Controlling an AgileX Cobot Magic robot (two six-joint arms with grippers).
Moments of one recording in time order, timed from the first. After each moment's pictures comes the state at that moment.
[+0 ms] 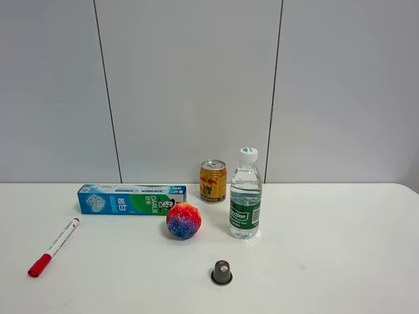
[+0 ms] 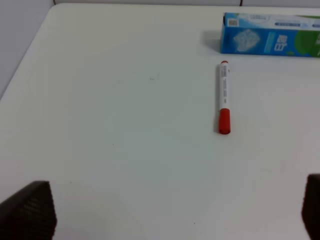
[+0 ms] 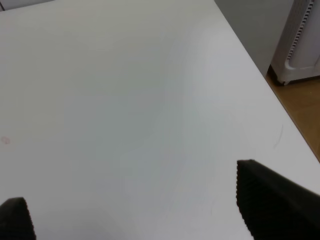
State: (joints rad) left arm 0.01 -0.01 -0.51 0.08 1.06 -0.08; right arm -0.03 0.00 -0.49 -0.04 1.07 0.03
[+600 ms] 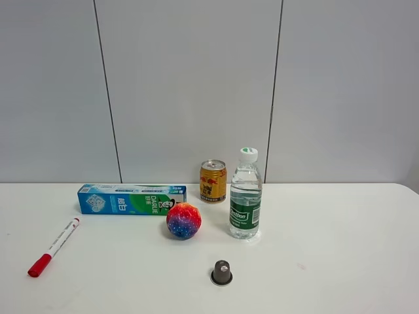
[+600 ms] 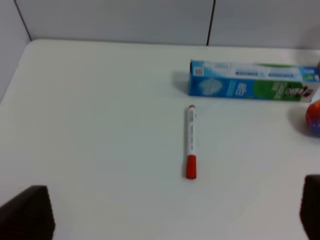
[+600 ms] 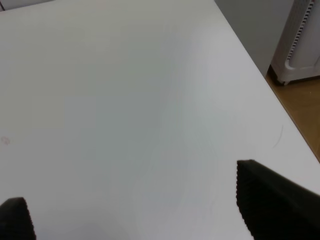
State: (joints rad) left arm 0.01 0.53 -0.95 0.00 1.04 -0.08; right arm -0.03 0.00 -0.49 -0.04 1.07 0.03
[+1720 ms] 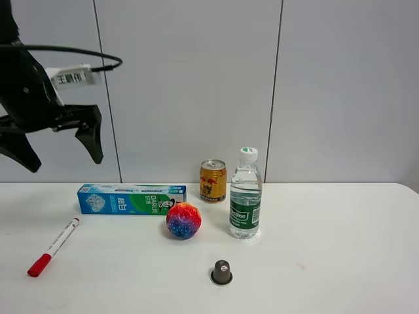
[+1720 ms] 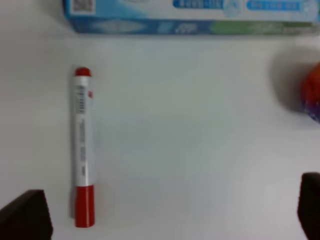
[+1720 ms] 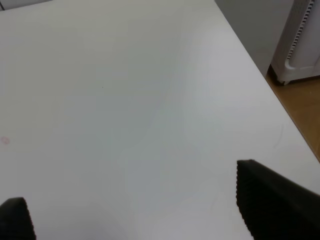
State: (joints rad) left arm -0.18 1.75 -1.33 -0.10 0.86 -0.19; right arm -0.03 0.00 -0.49 -0.04 1.07 0.03
